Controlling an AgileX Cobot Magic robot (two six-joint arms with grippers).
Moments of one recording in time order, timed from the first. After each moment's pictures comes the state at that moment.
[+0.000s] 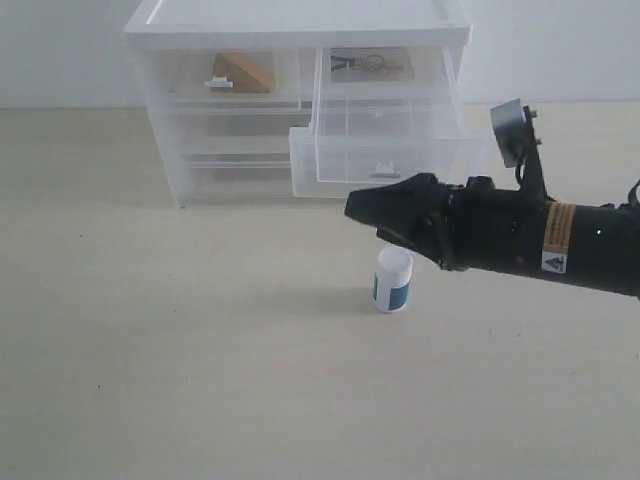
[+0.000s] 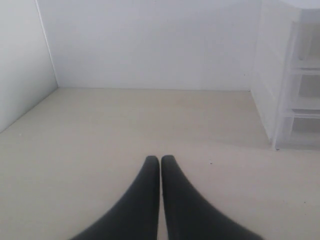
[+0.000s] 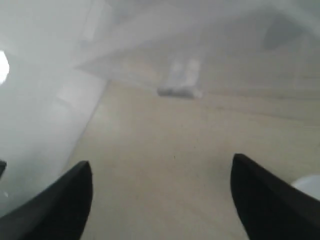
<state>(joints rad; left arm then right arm) 0.23 0.01 0.00 -0.04 0.21 0.04 0.23 1.78 -0.57 -1.01 -1.07 1.30</state>
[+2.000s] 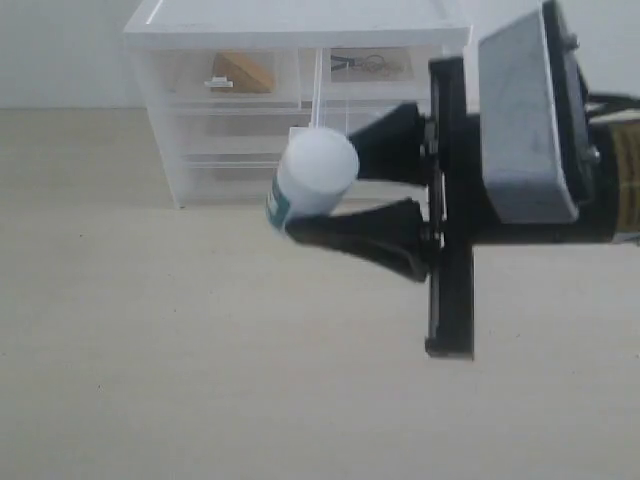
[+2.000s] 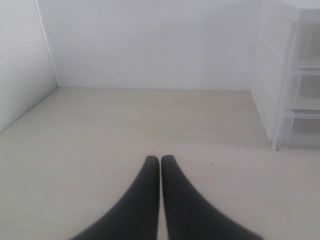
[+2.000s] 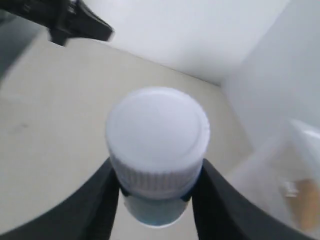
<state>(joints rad) 0.23 0.01 0.00 -0.04 0.21 0.04 0.46 1.24 -0.66 -1.40 -0.85 0.62</state>
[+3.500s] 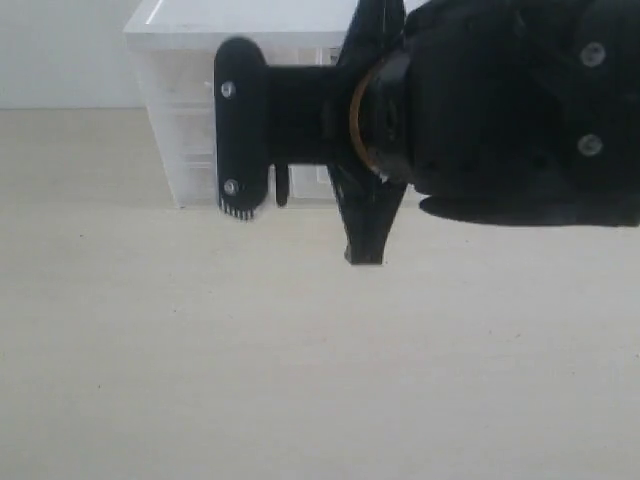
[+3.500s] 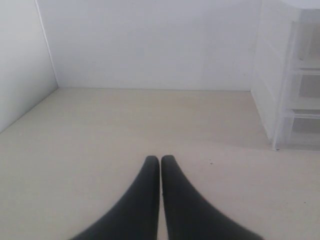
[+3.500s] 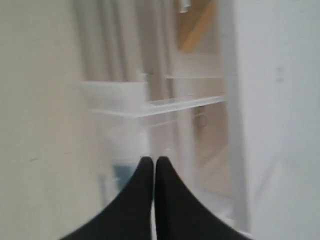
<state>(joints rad) 0.23 0.01 0.00 -0.04 0.21 0.04 1.04 1.50 -1.07 -1.08 0.73 0.09</state>
